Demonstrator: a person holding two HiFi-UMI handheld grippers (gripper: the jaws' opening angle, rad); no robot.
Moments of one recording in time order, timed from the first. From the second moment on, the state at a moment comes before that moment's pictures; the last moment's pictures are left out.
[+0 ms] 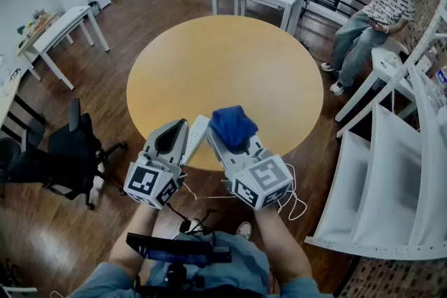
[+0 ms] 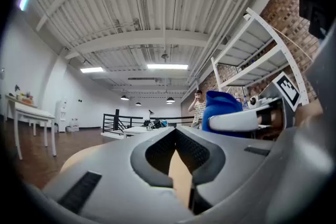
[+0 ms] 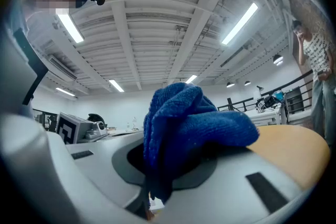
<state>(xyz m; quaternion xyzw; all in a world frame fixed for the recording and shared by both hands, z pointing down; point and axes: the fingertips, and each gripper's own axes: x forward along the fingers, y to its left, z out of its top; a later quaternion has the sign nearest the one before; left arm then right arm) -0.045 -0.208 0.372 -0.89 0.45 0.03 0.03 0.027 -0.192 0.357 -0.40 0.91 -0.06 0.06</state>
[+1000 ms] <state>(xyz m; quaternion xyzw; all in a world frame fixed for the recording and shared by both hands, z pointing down) -0.034 -0.197 0.356 -0.89 0.45 0.01 0.05 0.021 -0.193 0.346 -0.39 0.92 -0.04 0.07</state>
